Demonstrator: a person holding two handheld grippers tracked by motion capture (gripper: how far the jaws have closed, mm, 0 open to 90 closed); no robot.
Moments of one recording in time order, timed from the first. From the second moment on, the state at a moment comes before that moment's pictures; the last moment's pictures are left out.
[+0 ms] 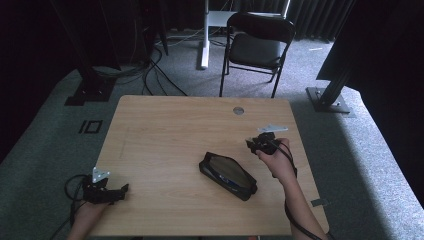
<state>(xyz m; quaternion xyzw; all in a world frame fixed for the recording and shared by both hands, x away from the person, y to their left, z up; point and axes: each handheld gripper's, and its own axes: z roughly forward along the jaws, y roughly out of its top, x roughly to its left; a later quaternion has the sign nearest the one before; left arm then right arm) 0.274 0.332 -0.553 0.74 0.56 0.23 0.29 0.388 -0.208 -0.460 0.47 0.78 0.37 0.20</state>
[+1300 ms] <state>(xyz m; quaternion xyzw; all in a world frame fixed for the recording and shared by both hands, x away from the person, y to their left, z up) 0.274 0.332 -0.553 0.74 0.56 0.23 0.29 0.342 -0.163 -0.418 0.35 0.82 0.42 0.17</state>
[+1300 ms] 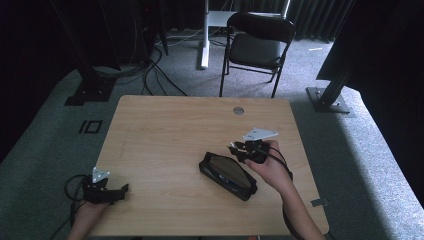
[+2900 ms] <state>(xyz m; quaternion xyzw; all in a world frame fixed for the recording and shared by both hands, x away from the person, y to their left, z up) 0.274 0.332 -0.553 0.74 0.56 0.23 0.29 0.345 -0.128 -0.469 0.29 0.90 0.32 0.09</state>
